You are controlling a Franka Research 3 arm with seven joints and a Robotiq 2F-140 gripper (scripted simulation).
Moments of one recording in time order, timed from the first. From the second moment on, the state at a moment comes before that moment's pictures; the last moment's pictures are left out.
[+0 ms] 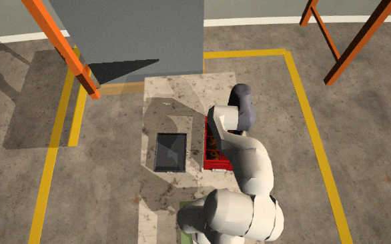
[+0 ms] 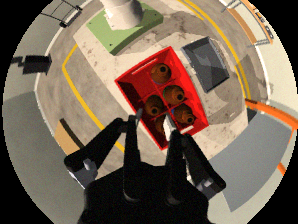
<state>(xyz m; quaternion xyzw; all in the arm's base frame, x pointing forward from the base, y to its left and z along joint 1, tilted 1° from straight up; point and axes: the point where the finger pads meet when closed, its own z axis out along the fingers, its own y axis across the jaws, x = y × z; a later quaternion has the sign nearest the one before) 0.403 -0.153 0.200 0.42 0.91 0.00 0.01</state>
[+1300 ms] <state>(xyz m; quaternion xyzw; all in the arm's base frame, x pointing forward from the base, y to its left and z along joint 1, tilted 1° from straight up) 0.404 -0.153 0.167 0.43 0.90 0.00 0.01</state>
